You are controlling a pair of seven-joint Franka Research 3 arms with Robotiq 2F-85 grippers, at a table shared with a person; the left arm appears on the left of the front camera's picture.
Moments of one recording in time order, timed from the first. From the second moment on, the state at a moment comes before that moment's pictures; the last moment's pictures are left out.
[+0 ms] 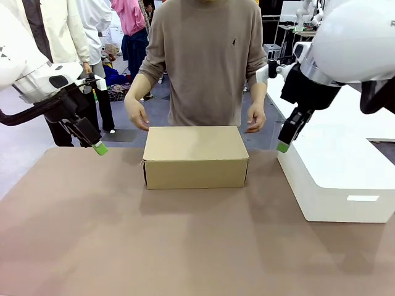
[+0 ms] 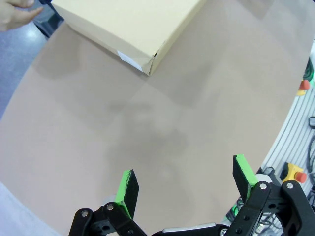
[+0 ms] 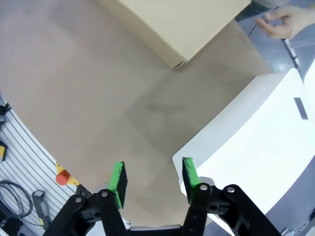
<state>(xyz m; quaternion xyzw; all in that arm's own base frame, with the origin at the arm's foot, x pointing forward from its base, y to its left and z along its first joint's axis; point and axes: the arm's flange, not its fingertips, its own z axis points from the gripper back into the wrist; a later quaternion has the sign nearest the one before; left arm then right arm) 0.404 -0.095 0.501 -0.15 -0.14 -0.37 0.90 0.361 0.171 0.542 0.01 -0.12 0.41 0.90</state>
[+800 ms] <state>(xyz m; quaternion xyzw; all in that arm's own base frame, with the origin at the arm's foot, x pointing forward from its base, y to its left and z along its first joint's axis) 0.404 -0.096 0.501 -0.15 -0.14 -0.37 0.90 0.336 0.148 0.514 0.03 -0.12 0.40 0.91</state>
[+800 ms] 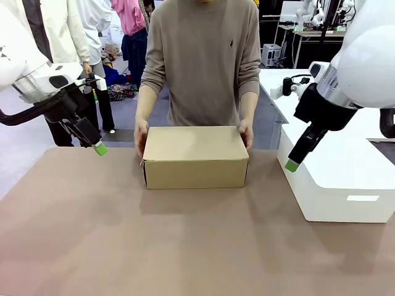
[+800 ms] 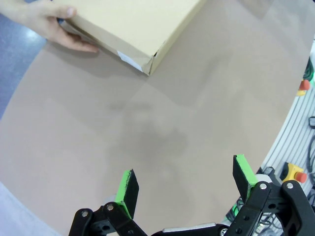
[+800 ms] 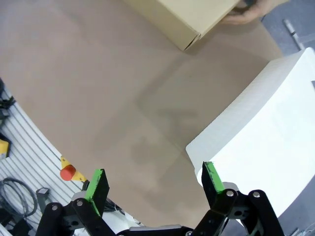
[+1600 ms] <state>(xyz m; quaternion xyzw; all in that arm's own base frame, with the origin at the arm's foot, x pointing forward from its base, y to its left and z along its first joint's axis) 0.404 -0.096 0.501 -0.15 -0.14 -0.37 0.90 0.337 0.148 0.514 0.03 -0.12 0.40 0.91</state>
